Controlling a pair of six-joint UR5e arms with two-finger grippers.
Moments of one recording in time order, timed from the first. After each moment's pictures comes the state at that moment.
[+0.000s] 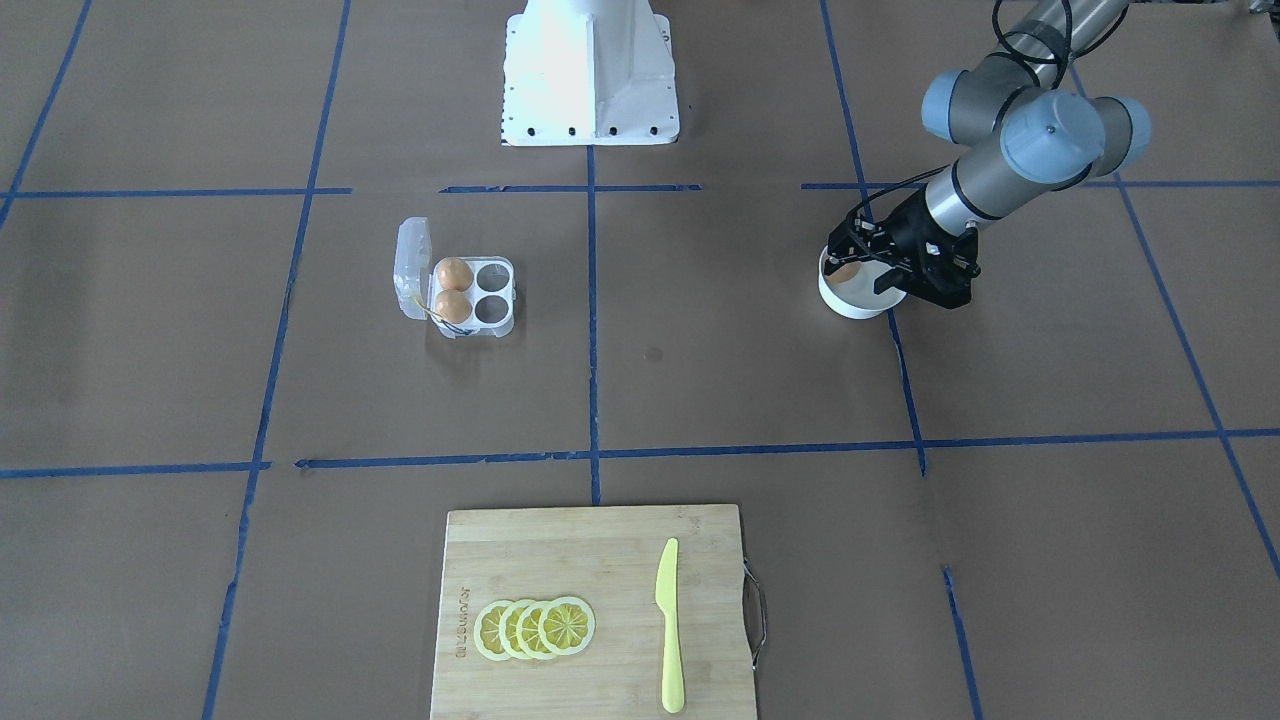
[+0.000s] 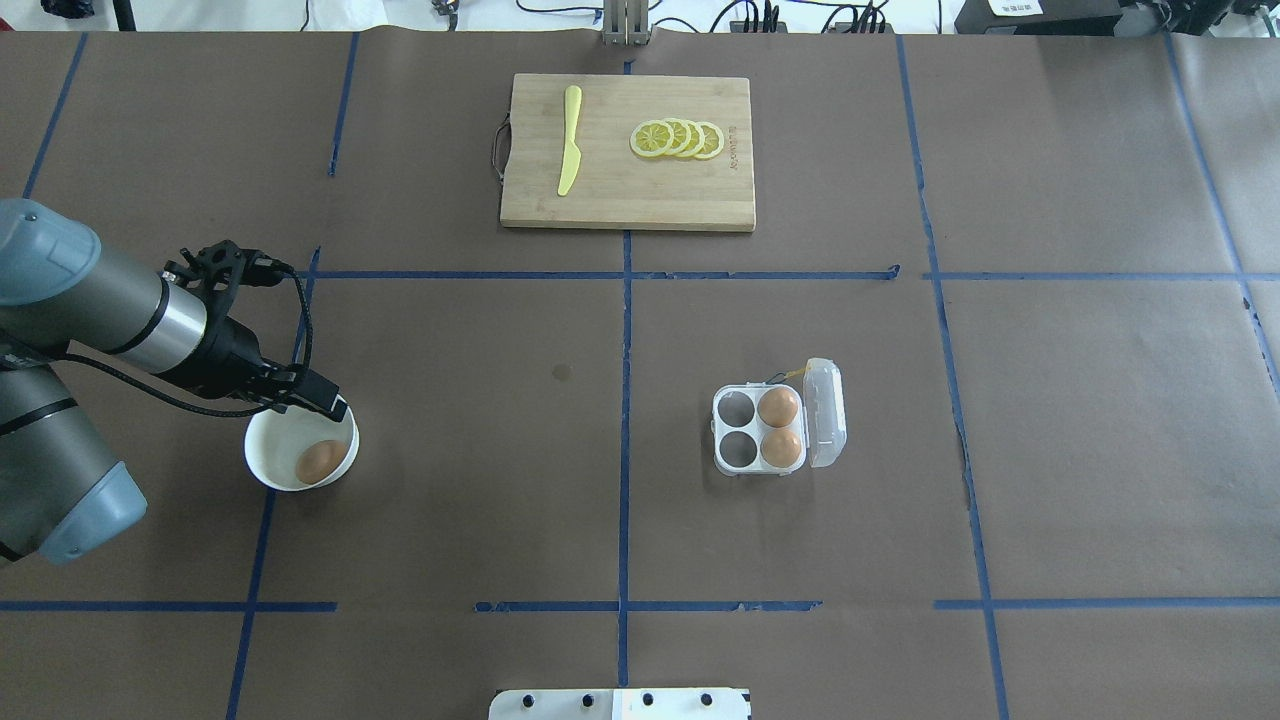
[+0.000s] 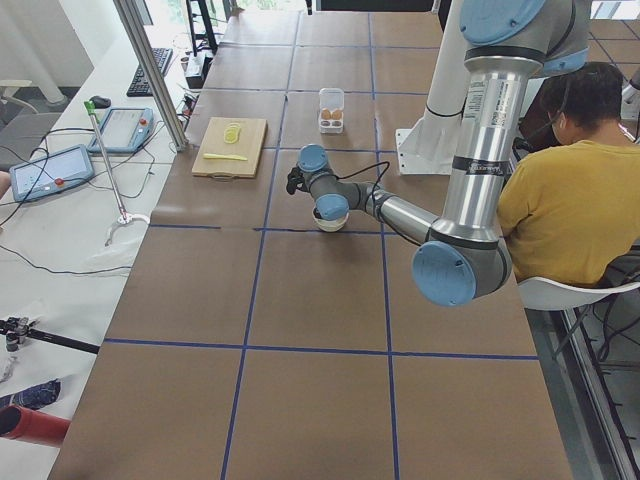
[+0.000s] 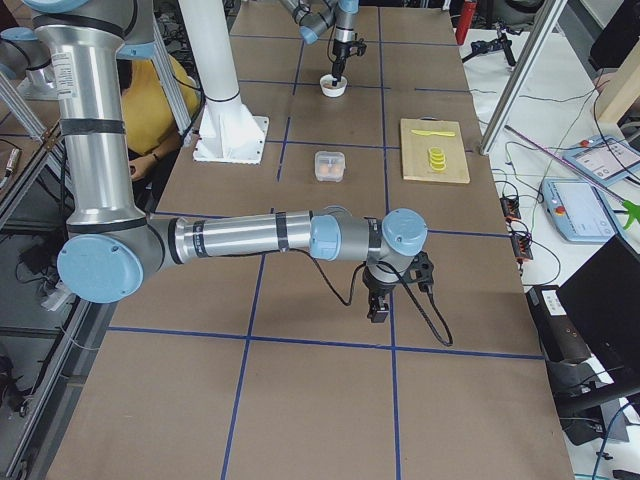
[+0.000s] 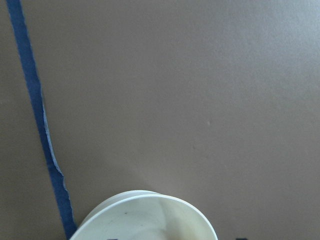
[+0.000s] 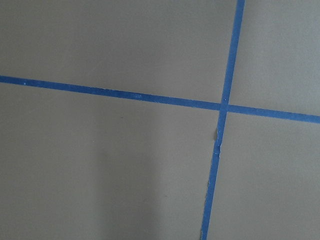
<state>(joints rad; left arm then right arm) -0.72 -1.72 -1.72 -2.19 -2.29 -0.92 1.49 -1.49 1.63 -1.73 2.40 -0.08</state>
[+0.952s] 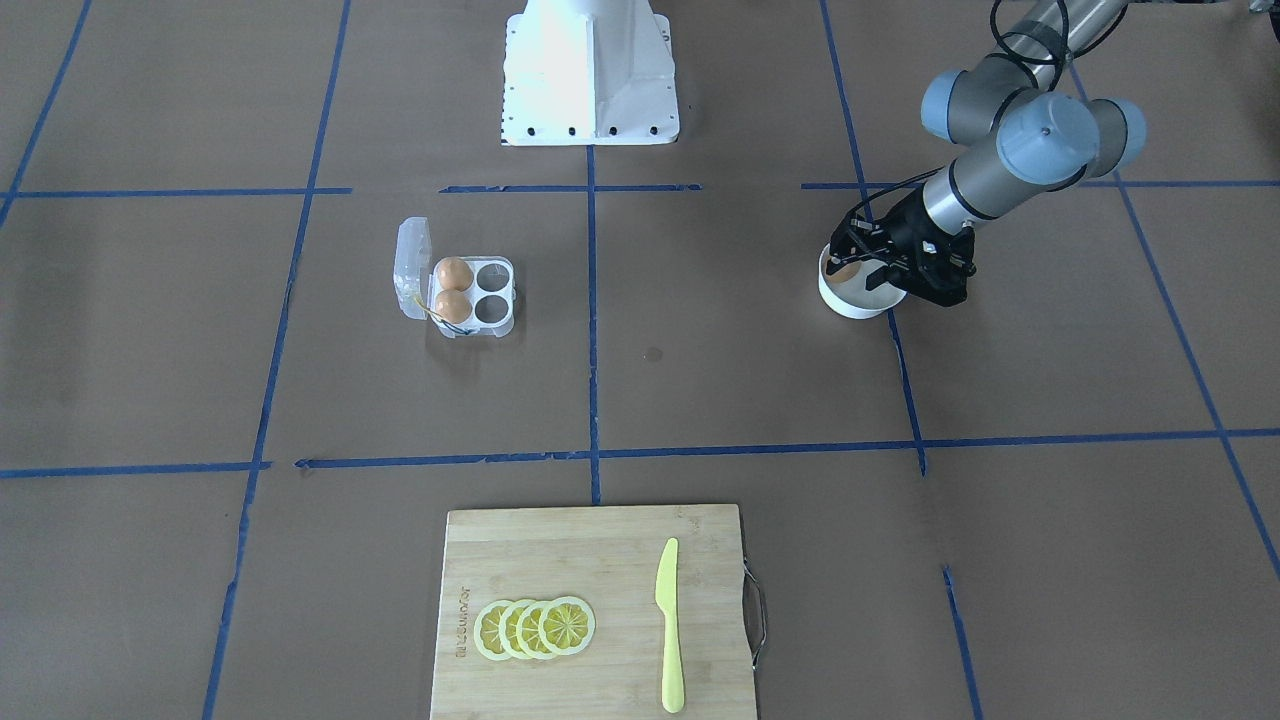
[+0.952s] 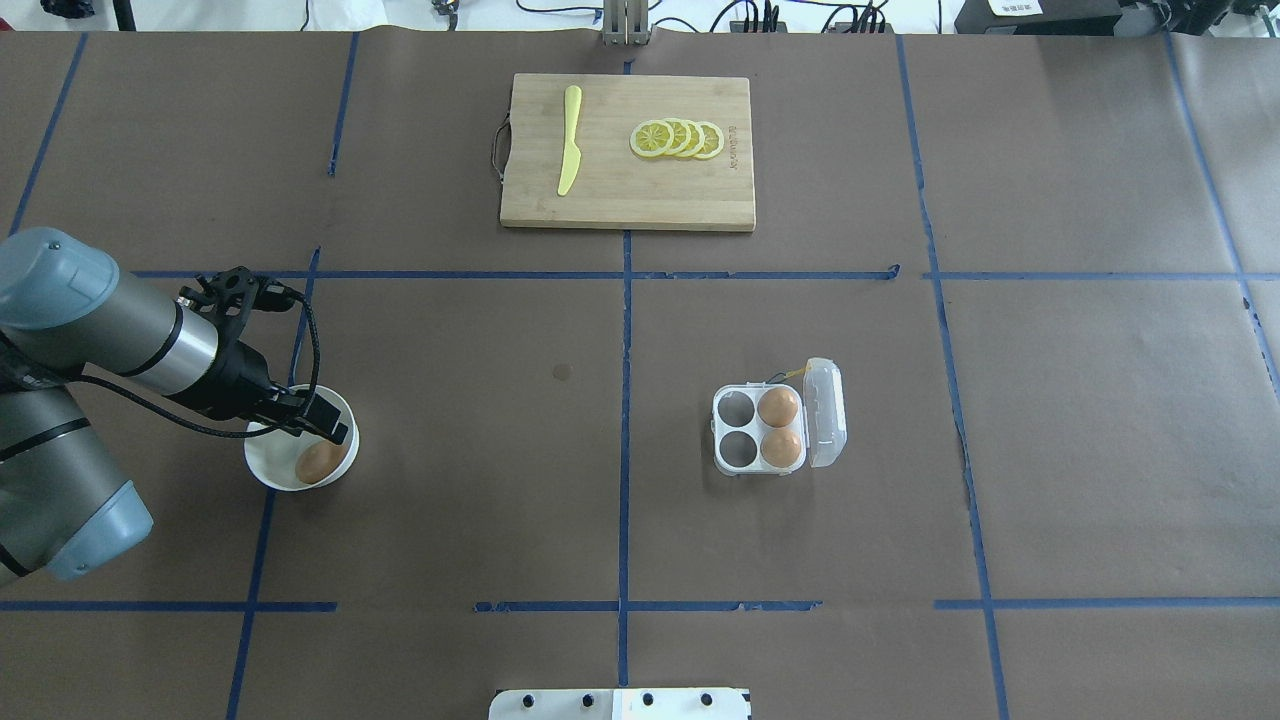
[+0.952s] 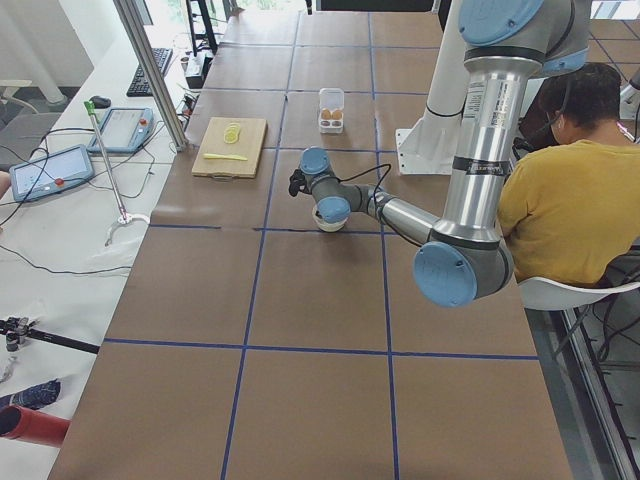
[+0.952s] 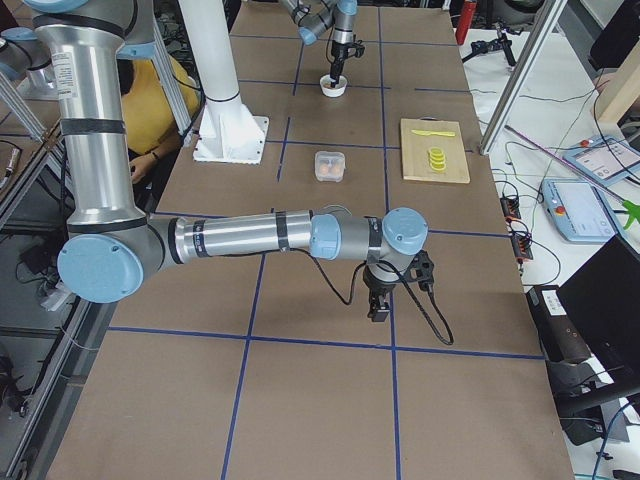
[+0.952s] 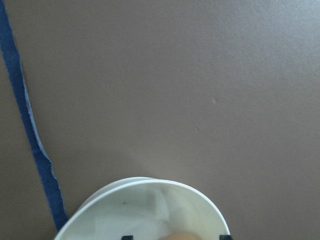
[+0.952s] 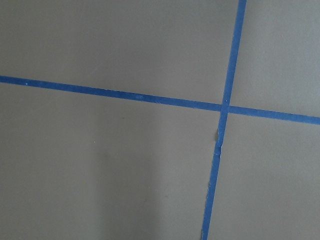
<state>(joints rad) -0.72 -1.71 -1.71 -2.21 -2.29 -0.92 1.49 -1.49 1.63 -1.73 2.40 -0.08</state>
